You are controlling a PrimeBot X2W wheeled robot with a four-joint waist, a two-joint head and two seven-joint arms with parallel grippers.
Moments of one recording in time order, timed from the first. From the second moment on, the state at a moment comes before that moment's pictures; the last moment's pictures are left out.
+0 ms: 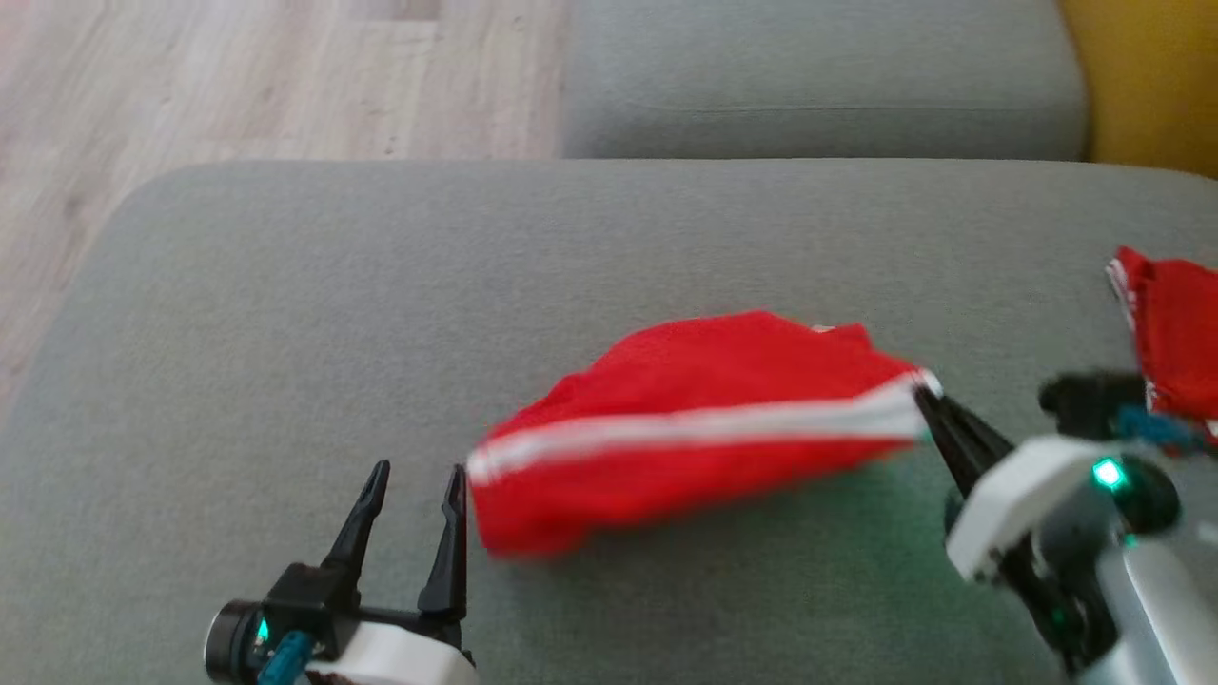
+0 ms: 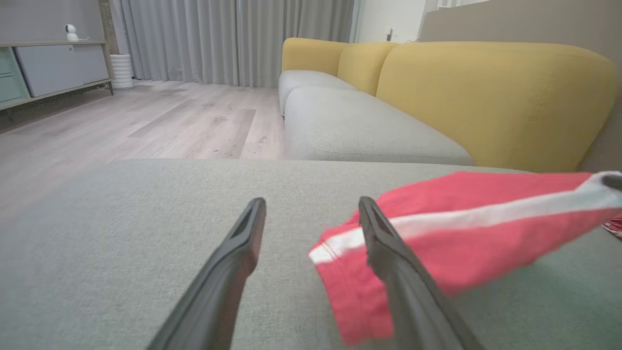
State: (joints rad) left arm -0.05 0.40 -0.69 -0.01 -0.60 0.37 -0.18; right arm -0.12 -0.26 0.19 0.16 0.50 0.12 0.32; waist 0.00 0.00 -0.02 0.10
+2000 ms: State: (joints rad) left arm 0.03 0.38 -0.64 0.13 -0.66 0.33 -0.24; right arm 0.14 -0.04 -0.02 0.12 0.14 0.12 -0.08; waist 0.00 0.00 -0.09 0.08
